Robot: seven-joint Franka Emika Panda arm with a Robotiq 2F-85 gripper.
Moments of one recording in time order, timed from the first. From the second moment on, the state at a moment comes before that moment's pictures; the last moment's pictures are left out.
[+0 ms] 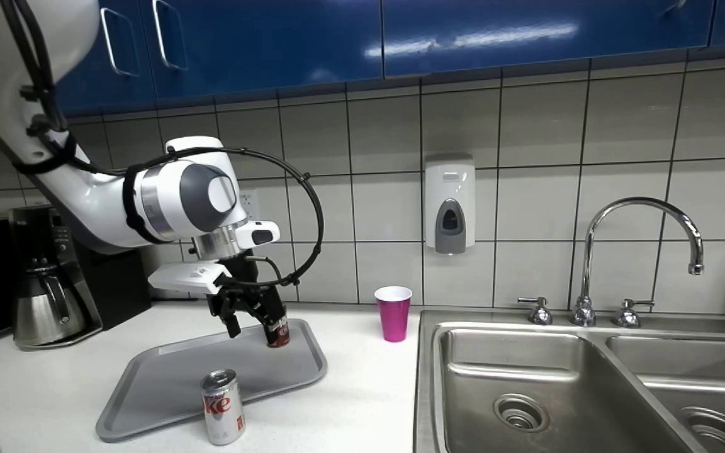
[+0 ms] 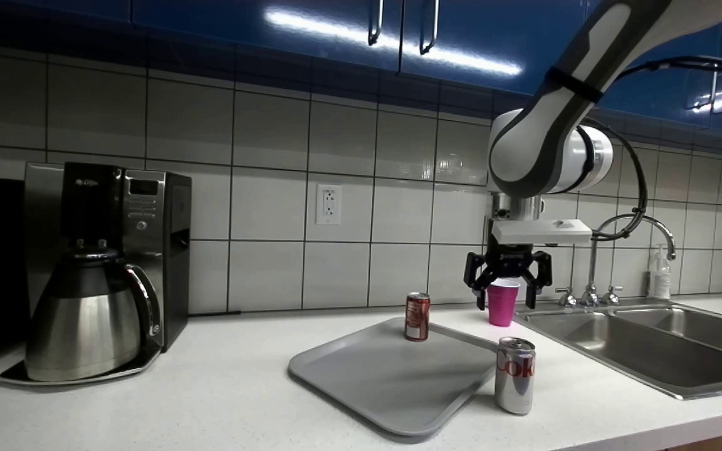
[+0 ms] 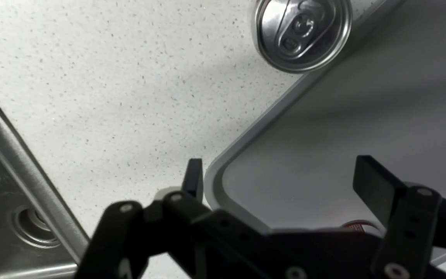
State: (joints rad) arm -0.02 -0.18 0.11 -2.65 -0.17 2.57 0.41
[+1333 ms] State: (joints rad) arm 0.00 0.11 0.04 -2.36 0.00 2.63 0.12
